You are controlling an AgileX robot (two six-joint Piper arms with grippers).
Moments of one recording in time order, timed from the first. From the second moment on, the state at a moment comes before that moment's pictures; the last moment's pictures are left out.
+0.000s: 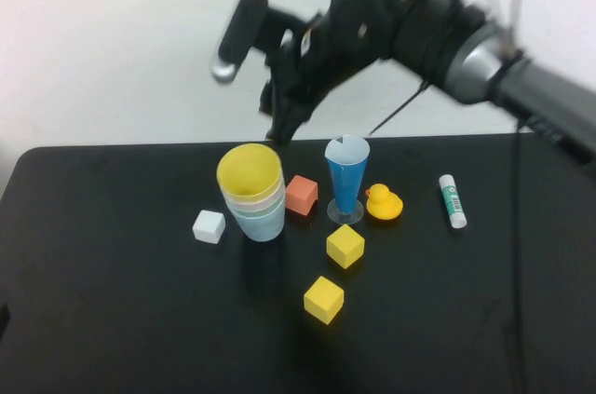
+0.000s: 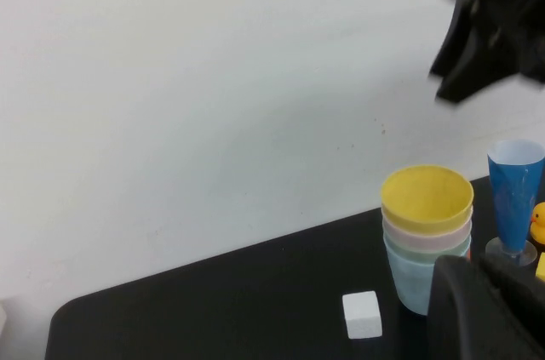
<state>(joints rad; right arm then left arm) 0.63 2.28 -2.23 0.07 0.87 -0.70 -0.23 0.18 -0.18 -0.25 0.12 0.32</state>
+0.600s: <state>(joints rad) 0.63 1.54 -1.86 -0.16 1.10 -0.71 -0.23 0.12 -0.18 -0.34 0.08 0.30</state>
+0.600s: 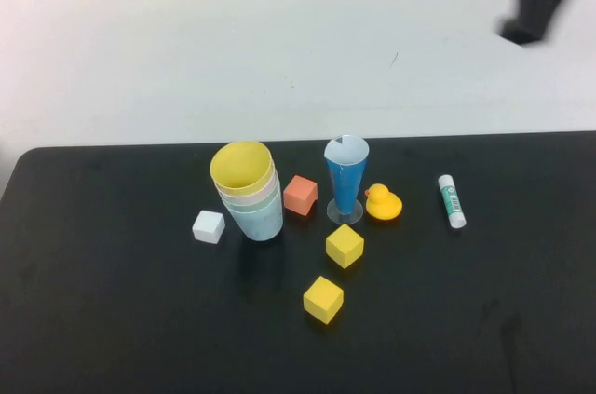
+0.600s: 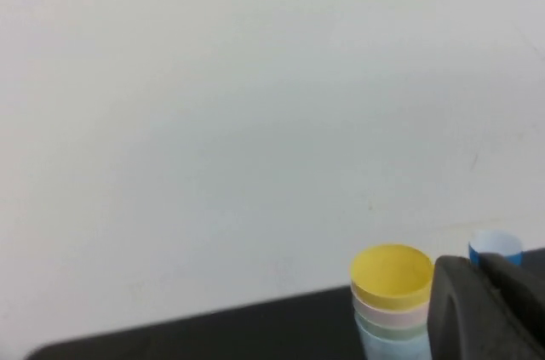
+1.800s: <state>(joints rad) 0.63 0.52 -0.24 -0.16 0.52 -0.20 -0.23 0.11 -0.18 -0.21 0.26 0.33</state>
